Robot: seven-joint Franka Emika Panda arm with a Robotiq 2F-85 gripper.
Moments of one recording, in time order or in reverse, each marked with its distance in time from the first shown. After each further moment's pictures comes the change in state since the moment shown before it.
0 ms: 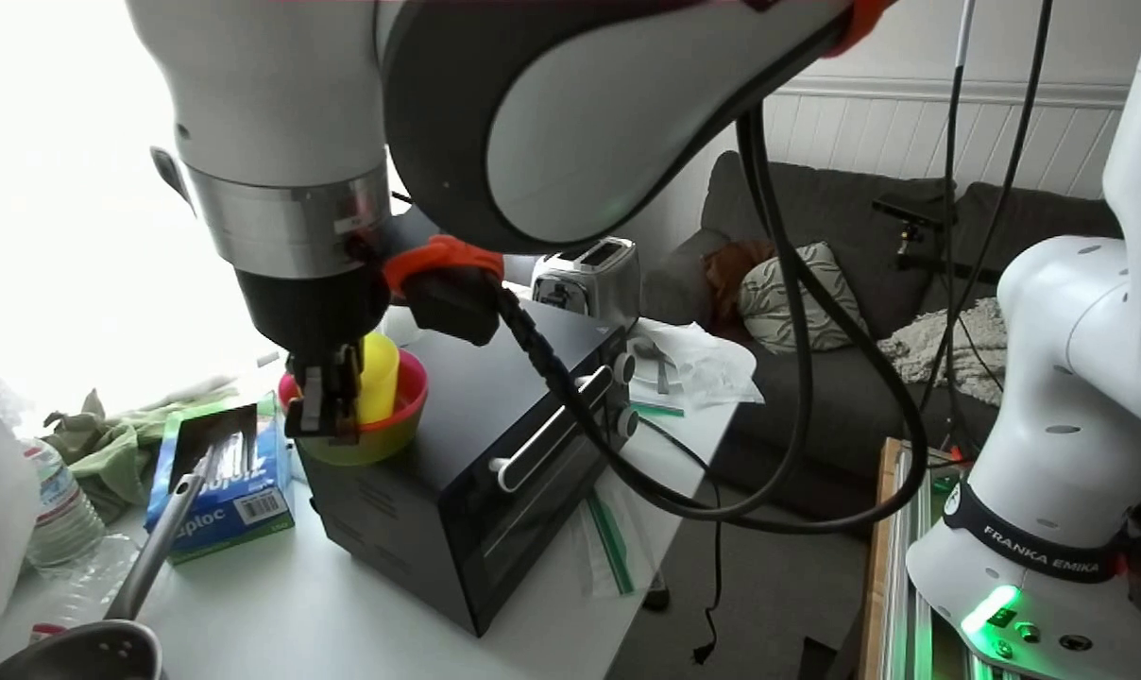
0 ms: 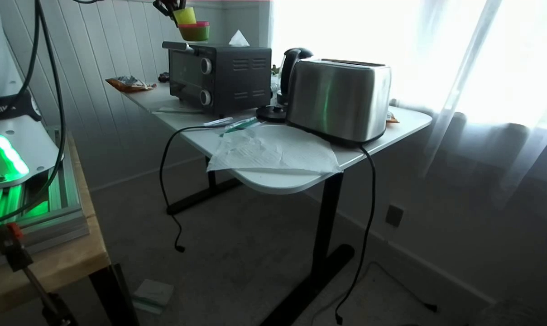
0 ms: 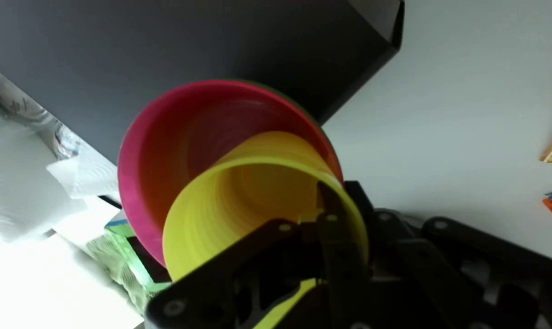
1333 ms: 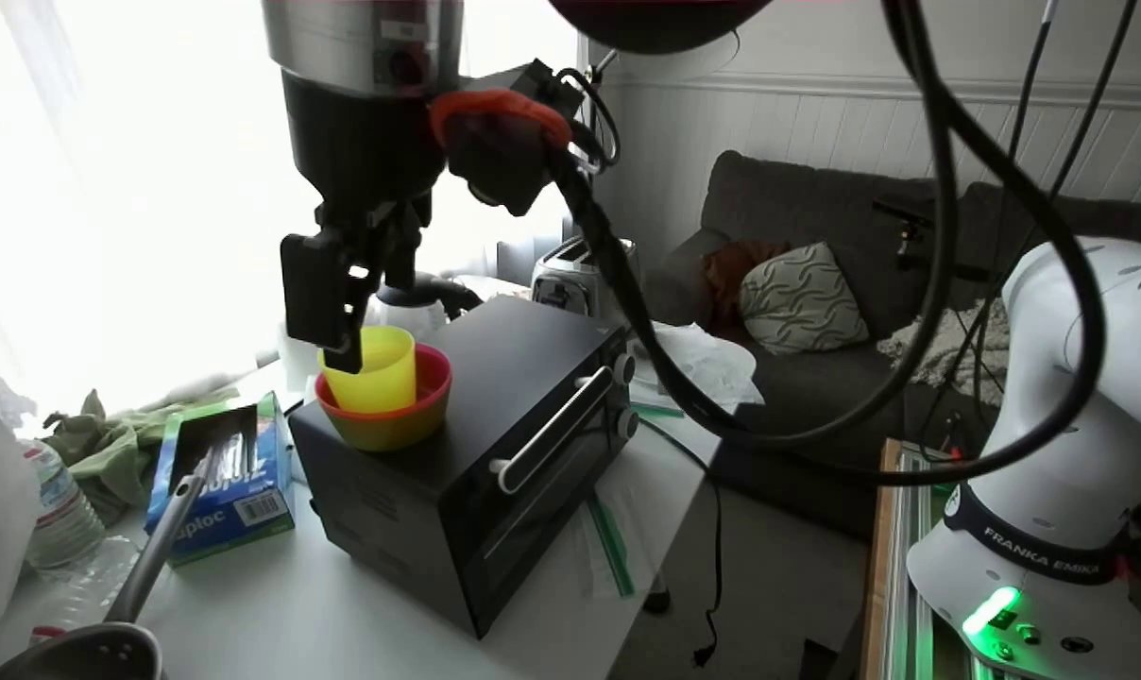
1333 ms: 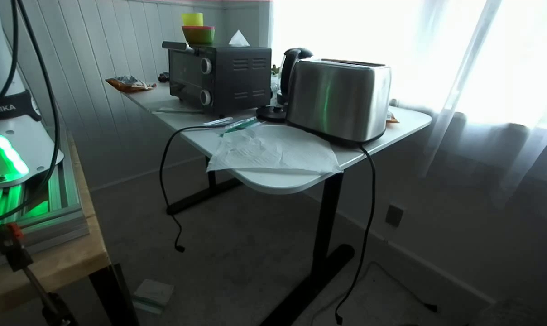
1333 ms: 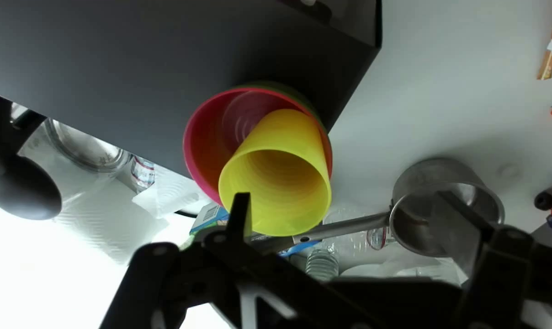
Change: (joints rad) arm -0.054 -0.208 0.025 -0.064 0.084 -0.057 0.201
